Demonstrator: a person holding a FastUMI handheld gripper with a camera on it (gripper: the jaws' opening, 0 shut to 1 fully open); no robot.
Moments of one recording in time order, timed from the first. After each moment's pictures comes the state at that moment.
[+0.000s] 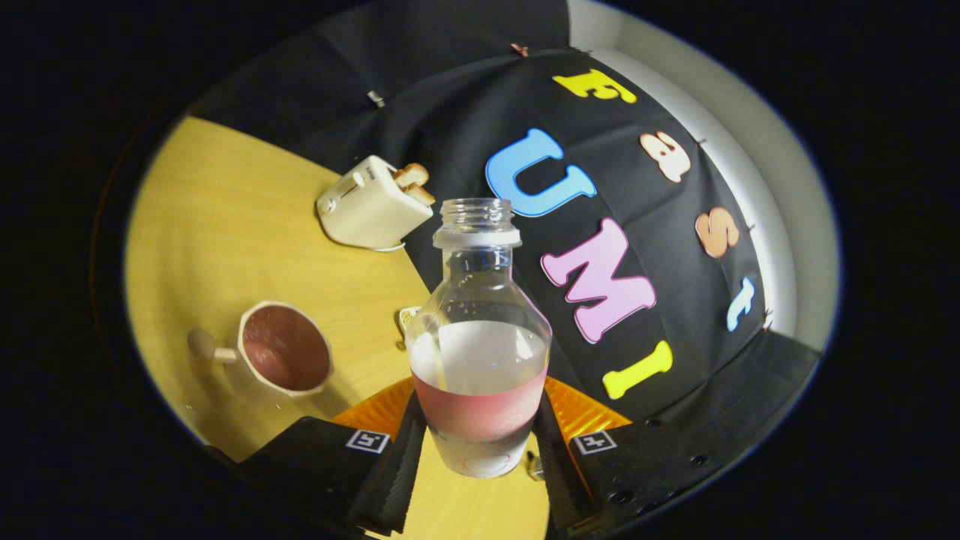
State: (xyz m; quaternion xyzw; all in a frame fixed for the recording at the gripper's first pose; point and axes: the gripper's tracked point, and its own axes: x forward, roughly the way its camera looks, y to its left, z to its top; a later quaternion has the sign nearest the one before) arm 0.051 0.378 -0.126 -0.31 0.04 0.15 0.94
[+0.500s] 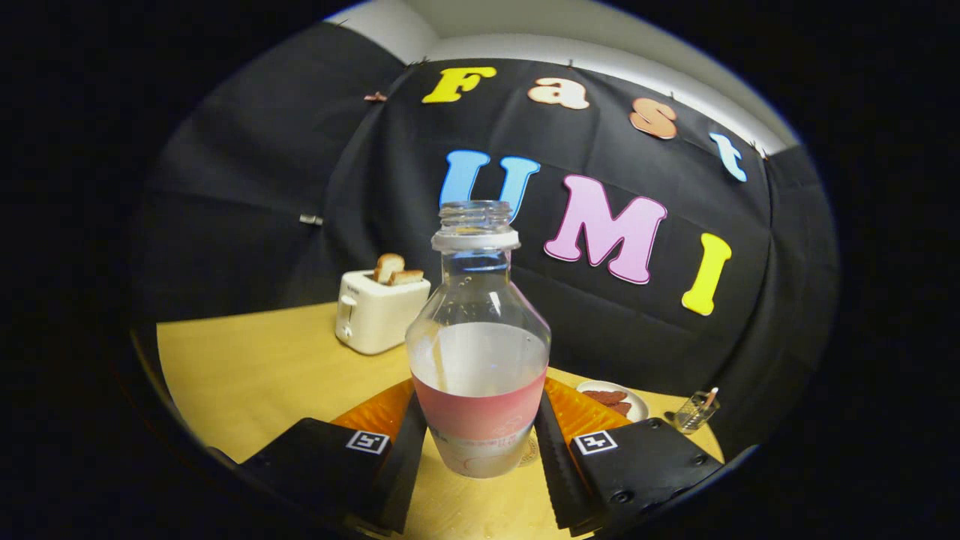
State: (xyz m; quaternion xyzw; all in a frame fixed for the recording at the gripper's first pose) arm 0.050 0.392 -0.093 0.02 0.03 0.20 0.98
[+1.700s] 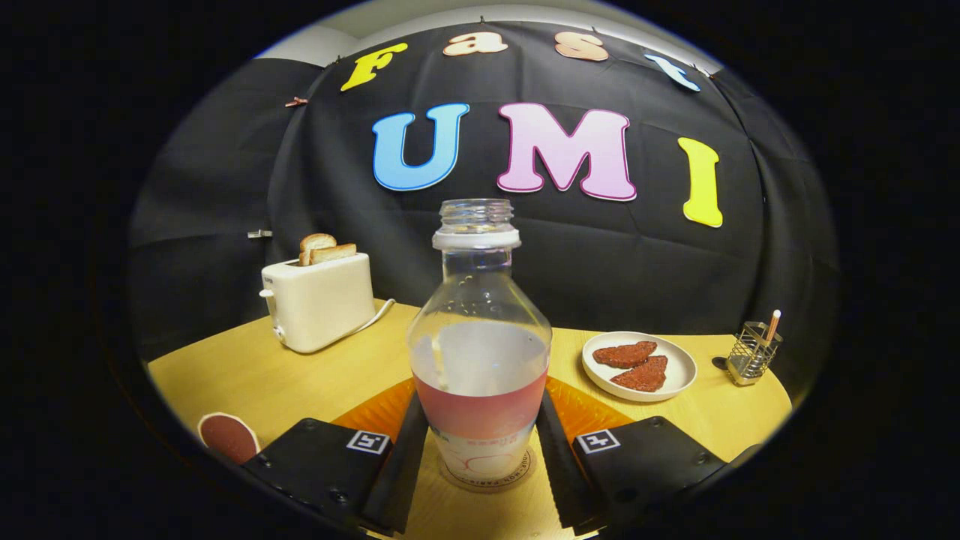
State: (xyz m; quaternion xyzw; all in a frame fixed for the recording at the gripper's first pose) arm 0.185 0.360 -0.225 0.08 0.12 0.18 0.97
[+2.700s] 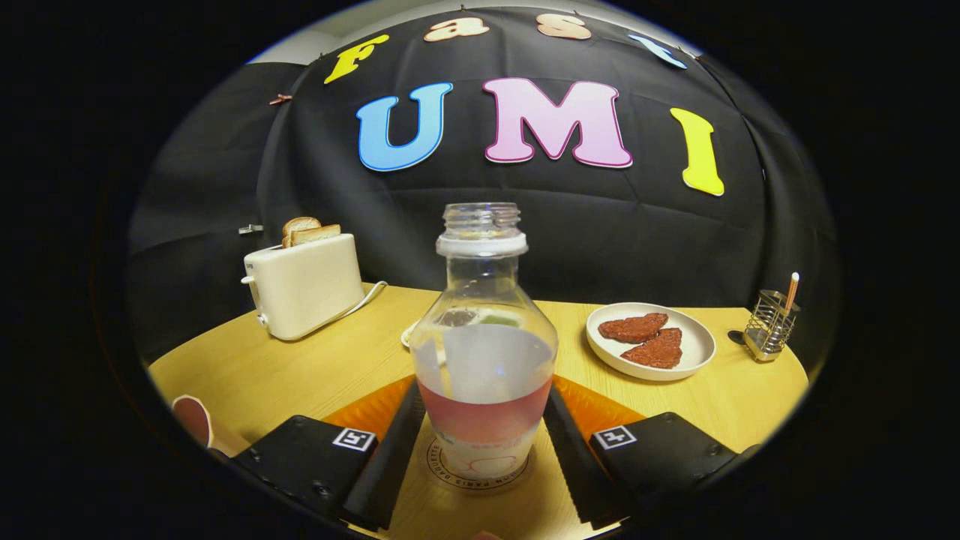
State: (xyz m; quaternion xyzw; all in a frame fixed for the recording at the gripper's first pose) arm 0.199 0.362 -0.264 0.10 0.16 0.18 0.97
